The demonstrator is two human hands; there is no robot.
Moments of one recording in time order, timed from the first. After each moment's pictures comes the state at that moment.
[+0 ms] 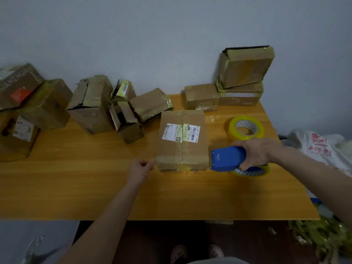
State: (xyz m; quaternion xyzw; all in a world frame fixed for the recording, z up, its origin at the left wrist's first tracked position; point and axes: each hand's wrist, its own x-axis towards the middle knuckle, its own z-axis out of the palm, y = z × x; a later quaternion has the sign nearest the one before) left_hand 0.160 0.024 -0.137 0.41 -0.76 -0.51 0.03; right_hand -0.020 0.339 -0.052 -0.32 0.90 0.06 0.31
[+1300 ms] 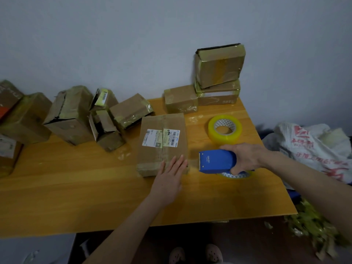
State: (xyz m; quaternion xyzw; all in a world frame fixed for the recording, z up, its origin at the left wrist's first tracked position) left_hand 0.129 0.155 -0.139 -0.04 -0.99 -0.02 -0.09; right_hand -0.027 0.397 -0.072 -0.32 0.88 -0.07 0.33
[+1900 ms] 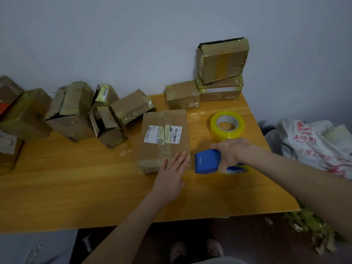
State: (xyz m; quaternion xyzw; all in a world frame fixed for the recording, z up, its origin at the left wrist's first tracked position) left_hand 0.129 0.155 -0.140 -0.05 -0.99 -0.04 -0.08; right_hand -0.014 0.340 -0.060 -0.31 0.89 0.11 0.32
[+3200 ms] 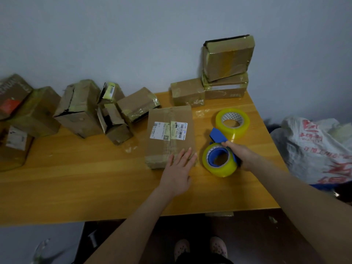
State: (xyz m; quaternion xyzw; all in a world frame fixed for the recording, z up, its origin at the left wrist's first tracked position) left_hand 0.131 0.156 -0.137 -0.05 -0.99 -0.04 -0.10; right_hand -0.008 0.359 -0.134 0.18 0.72 -0.55 0.37
